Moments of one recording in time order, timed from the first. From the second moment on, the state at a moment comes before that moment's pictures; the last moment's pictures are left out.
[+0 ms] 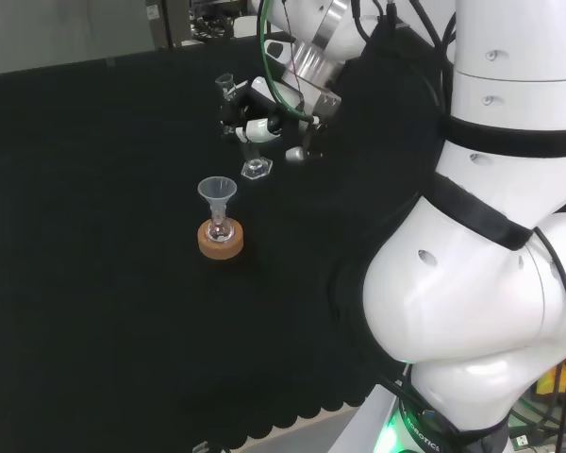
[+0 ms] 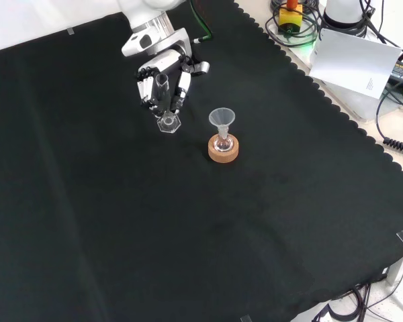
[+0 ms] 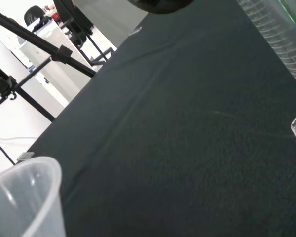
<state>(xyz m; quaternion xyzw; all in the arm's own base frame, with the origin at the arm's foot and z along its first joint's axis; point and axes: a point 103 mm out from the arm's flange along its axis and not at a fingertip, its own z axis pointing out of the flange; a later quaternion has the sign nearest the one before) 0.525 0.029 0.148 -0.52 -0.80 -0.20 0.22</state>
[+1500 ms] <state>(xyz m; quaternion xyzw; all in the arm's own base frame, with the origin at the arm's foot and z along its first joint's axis) 0.554 0.042 0.085 -0.51 -0.78 -0.29 0.23</state>
